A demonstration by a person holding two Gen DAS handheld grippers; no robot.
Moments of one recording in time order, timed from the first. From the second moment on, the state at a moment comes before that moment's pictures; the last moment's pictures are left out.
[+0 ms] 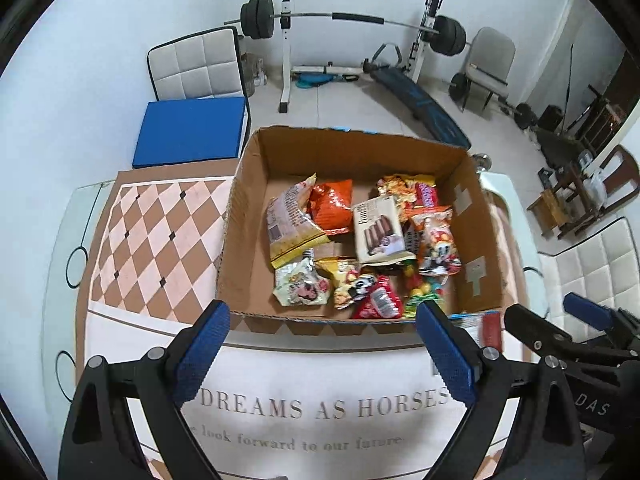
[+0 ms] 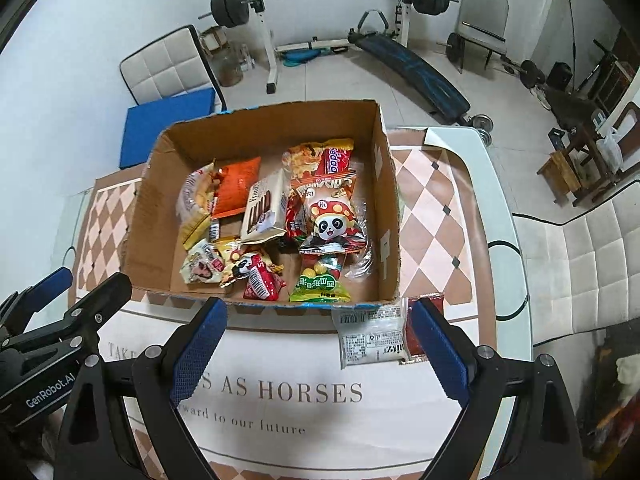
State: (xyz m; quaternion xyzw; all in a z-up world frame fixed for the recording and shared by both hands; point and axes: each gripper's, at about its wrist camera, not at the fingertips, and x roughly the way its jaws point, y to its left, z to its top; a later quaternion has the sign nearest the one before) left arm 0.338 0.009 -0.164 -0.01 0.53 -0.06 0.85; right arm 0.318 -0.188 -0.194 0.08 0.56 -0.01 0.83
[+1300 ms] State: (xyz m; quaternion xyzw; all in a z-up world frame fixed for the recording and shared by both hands) left arm 0.298 -0.094 -0.332 -0.03 0.64 -0.03 0.76; right arm 0.298 -0.287 -0.414 0.11 0.71 0.03 0.69
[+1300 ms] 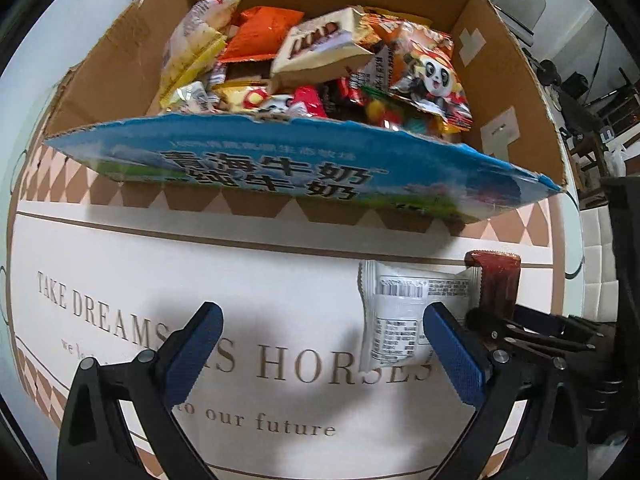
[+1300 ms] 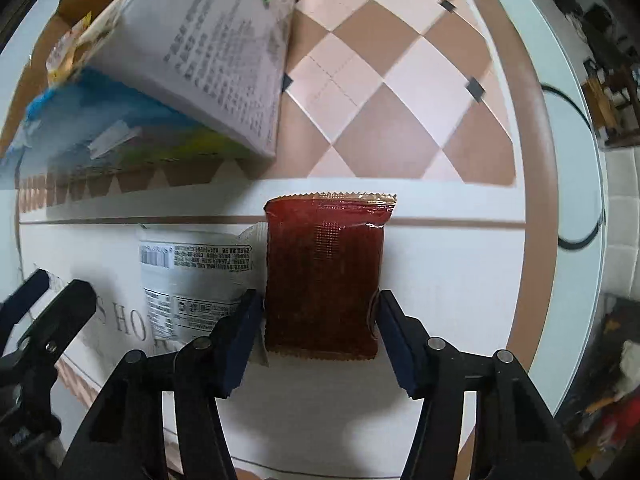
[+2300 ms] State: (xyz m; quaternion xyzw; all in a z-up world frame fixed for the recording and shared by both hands) left arm 0.274 -0.177 -0.406 0.00 0.70 -0.07 0.71; right arm 0.263 -0.409 -0.397 0.20 0.70 -0.04 0.69
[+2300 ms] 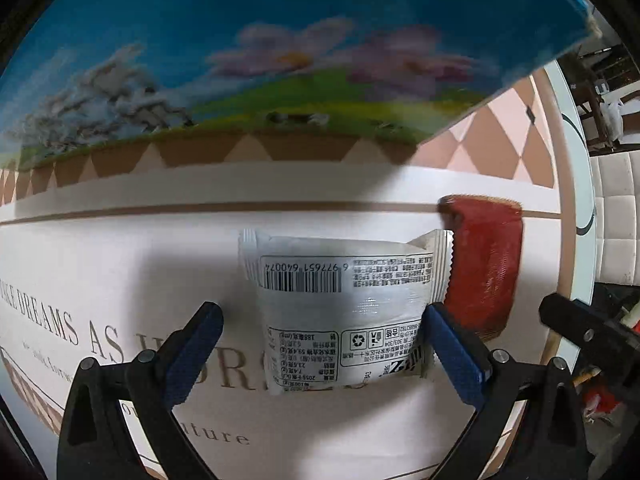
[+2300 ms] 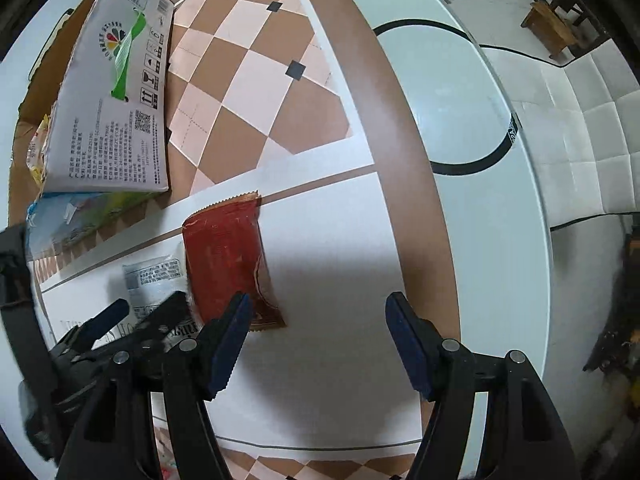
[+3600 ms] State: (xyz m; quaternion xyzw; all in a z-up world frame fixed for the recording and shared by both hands) left arm 0.260 -0.104 -0.351 -0.05 0.67 -0.06 0.74; right arm 0.274 -0.295 -0.369 0.07 0.69 0.02 0.72
